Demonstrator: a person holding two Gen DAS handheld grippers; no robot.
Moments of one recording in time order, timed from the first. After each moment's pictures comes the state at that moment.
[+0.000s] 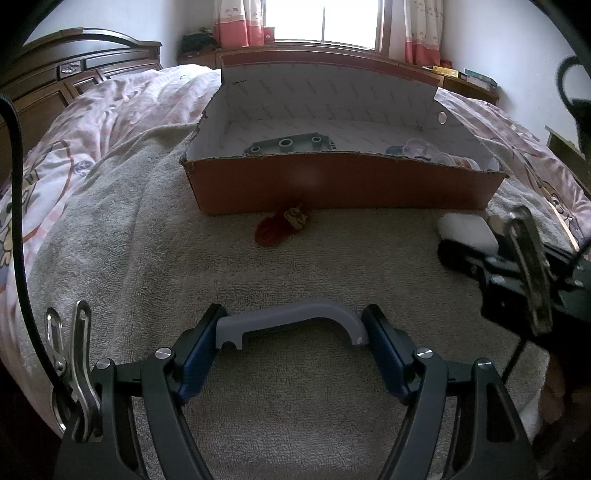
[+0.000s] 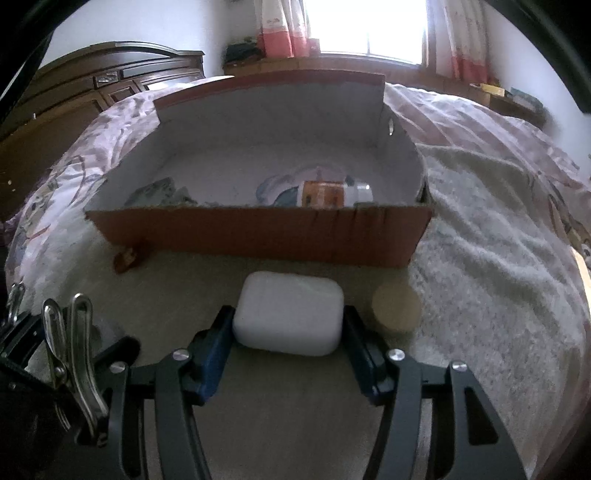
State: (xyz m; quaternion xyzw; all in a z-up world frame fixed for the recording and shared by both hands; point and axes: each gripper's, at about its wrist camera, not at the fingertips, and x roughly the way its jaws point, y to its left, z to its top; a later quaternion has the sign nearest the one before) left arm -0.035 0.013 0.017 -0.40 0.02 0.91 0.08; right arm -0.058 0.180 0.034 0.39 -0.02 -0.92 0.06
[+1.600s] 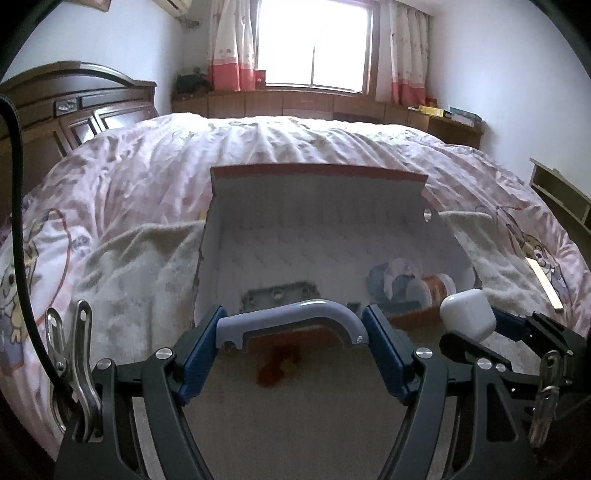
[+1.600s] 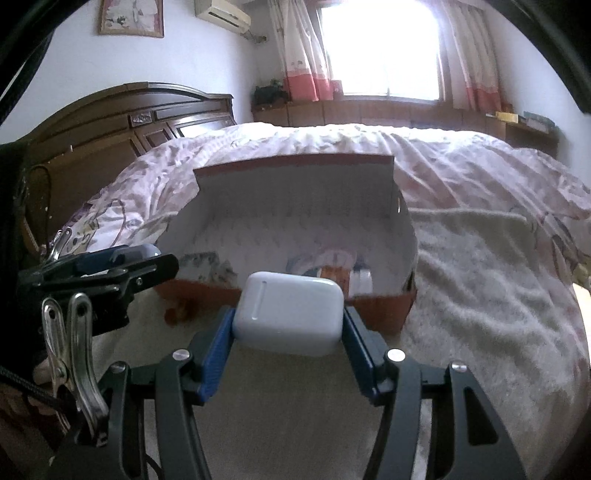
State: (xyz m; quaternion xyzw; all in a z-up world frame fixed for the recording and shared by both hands) left arm -0.076 0.016 0.102 -0.31 0.01 0.94 0.11; right arm -0.044 0.193 0.089 0.29 -0.03 -0.95 0.11
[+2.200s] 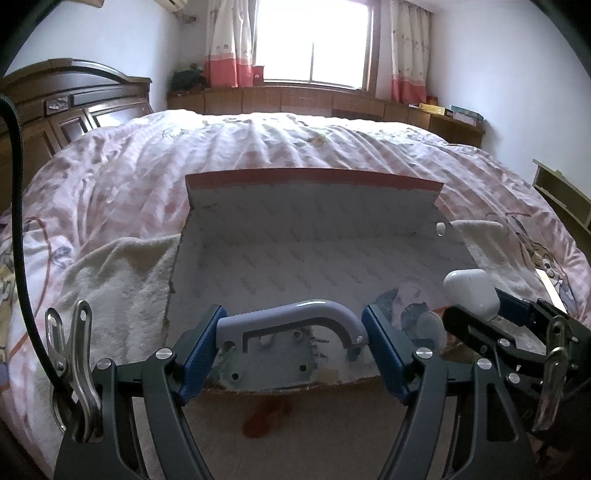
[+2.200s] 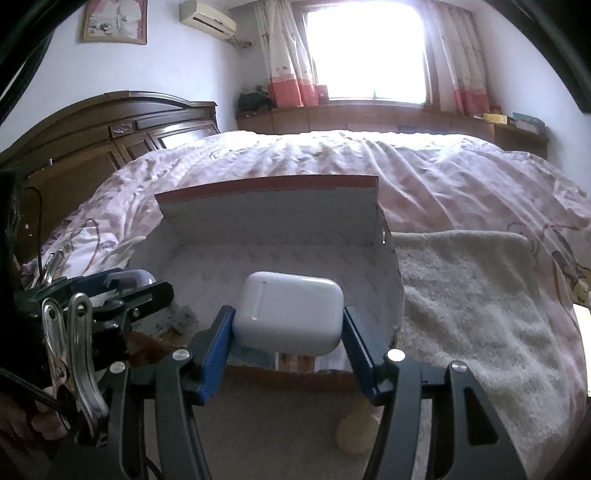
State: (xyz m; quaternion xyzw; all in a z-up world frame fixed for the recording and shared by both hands) left arm -0.120 0.033 0.094 -0.32 0.00 0.94 0.11; right arm -0.098 0.210 0.092 0.29 -0.04 -0.95 0.09
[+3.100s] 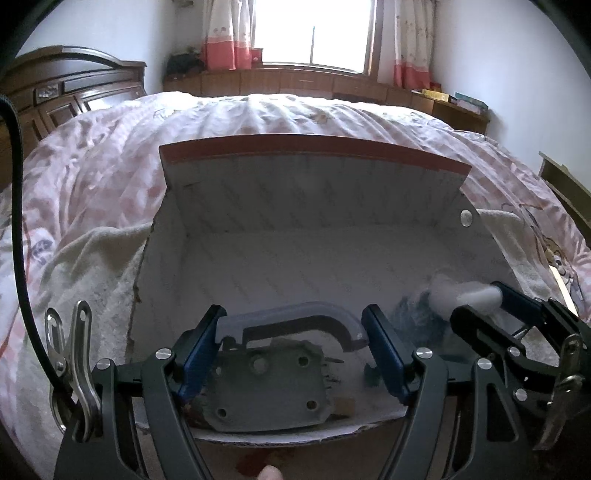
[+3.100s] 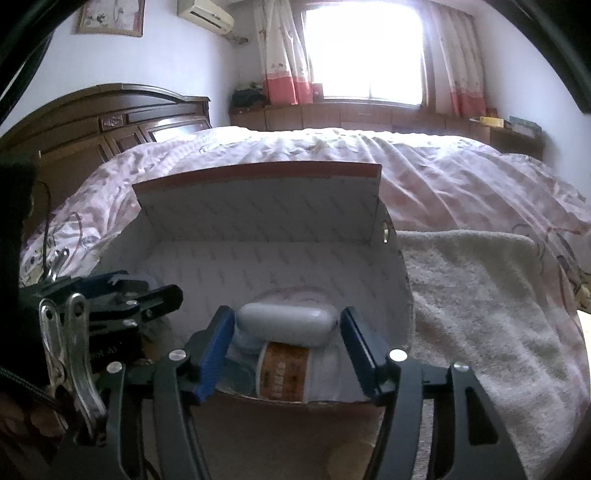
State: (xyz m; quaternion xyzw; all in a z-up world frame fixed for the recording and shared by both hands) left arm -0.156 0.039 0.071 -0.35 0.00 0.93 0.11; right arm -0.120 0.206 0.076 0.29 -0.03 -0.95 0.07
